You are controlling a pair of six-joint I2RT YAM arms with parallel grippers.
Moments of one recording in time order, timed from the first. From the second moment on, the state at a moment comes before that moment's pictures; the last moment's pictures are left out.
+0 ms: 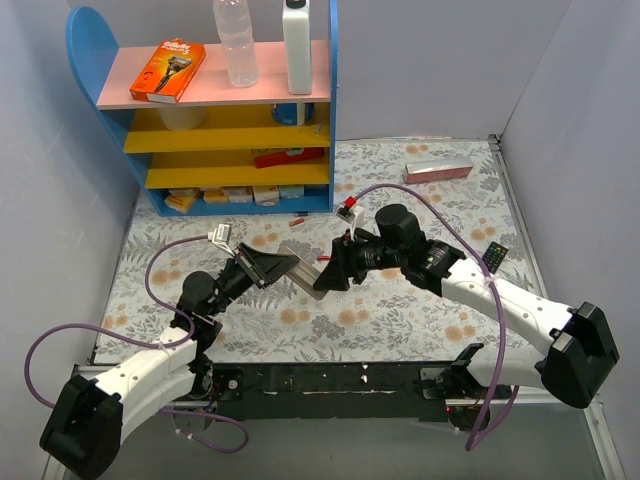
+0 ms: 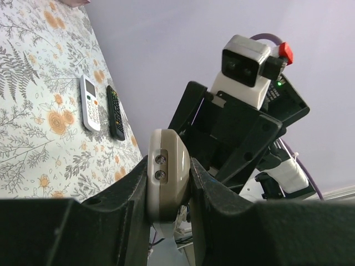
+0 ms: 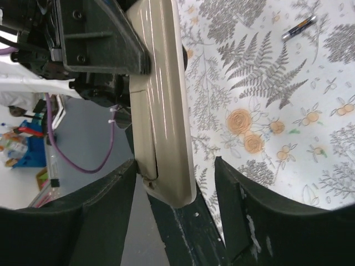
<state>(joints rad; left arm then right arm) -0.51 0.81 0.18 0.81 0.36 -1.30 0.81 1.22 0.91 -0.16 -0.60 0.47</state>
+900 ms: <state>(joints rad) -0.50 0.83 0.26 0.84 0.48 -1.22 0.81 1.26 0.91 0.00 -0.76 0.56</state>
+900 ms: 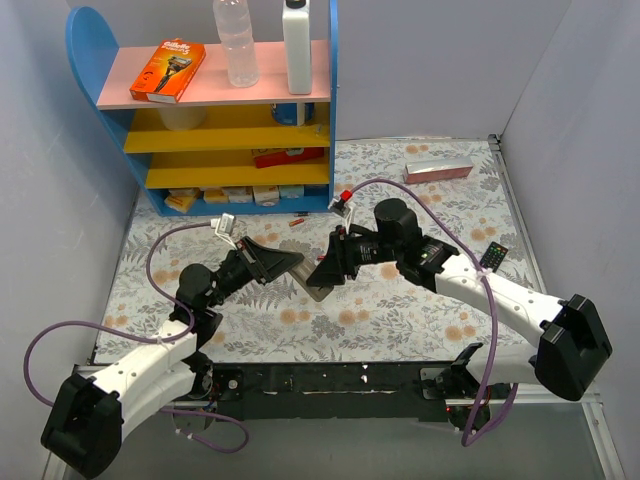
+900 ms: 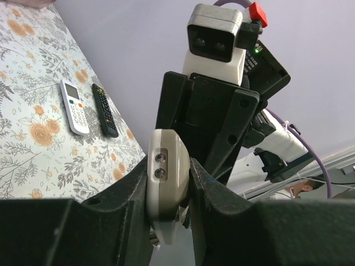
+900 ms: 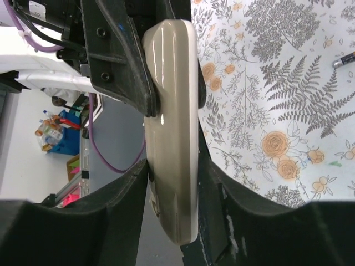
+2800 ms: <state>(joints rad) -0.51 0.62 0.62 -0.44 -0.34 -0.80 0.55 2.04 1.44 -0.79 0.57 0.26</state>
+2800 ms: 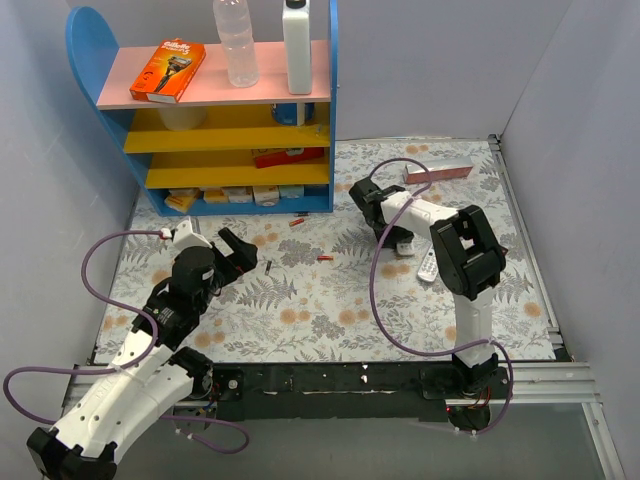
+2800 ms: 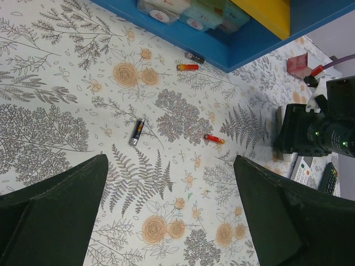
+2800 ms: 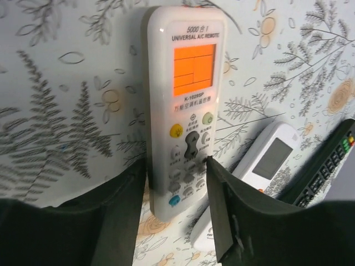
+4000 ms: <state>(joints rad) -0.51 0.53 1.00 -0.25 -0.70 -0.42 0.28 0.75 1.16 -0.48 0.50 0.13</state>
